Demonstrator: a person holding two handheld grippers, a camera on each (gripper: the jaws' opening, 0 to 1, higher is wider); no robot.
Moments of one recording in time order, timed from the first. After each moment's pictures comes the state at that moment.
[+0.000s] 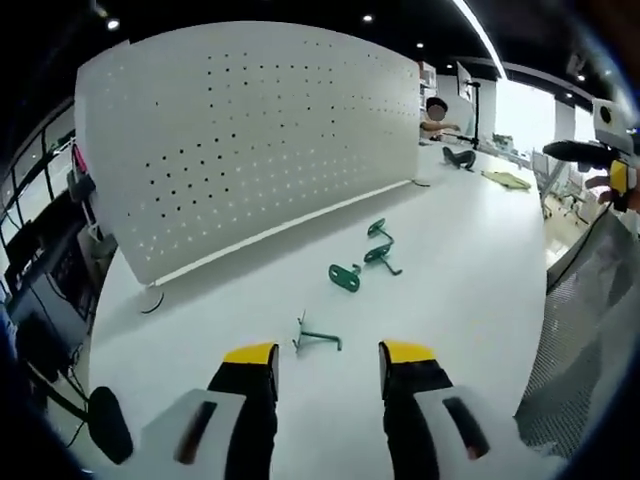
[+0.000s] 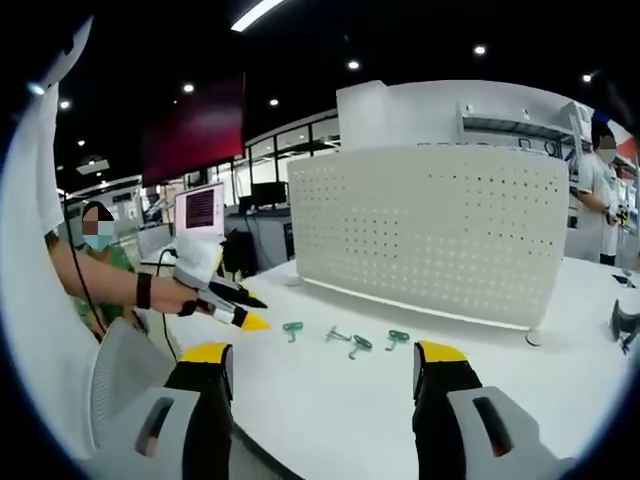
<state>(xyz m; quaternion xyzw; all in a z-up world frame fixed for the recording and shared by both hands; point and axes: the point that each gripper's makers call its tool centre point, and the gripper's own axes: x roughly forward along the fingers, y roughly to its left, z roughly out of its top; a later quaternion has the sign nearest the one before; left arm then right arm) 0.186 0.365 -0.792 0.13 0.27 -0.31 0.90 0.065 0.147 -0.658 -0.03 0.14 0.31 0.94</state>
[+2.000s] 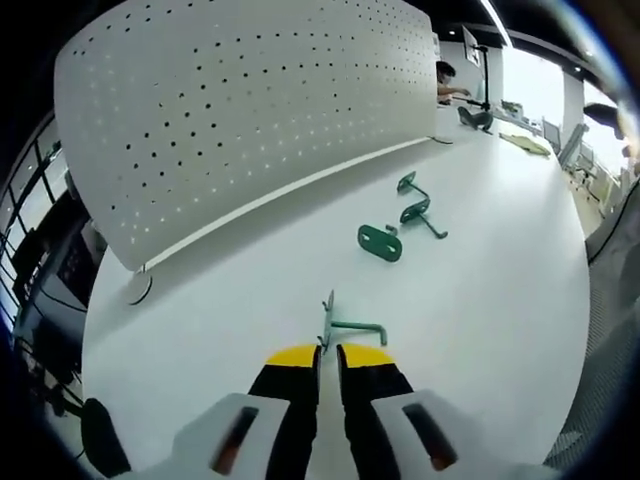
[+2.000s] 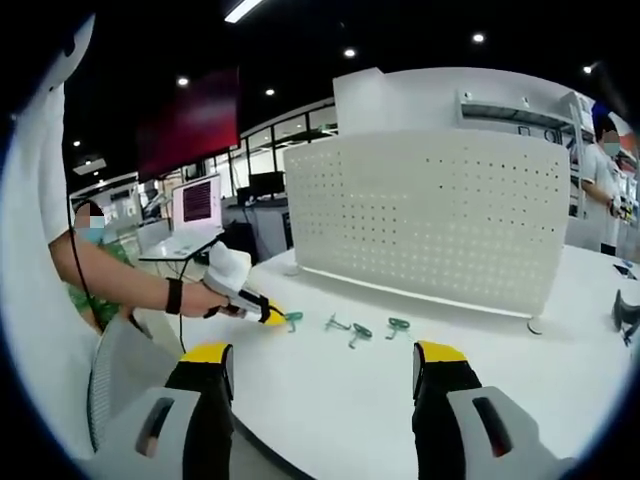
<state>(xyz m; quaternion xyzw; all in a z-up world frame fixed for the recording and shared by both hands) 0.225 0.368 -0.842 0.16 0.32 -0.28 0.89 0.070 0.144 -0.667 -0.01 0.16 0.31 0.94</state>
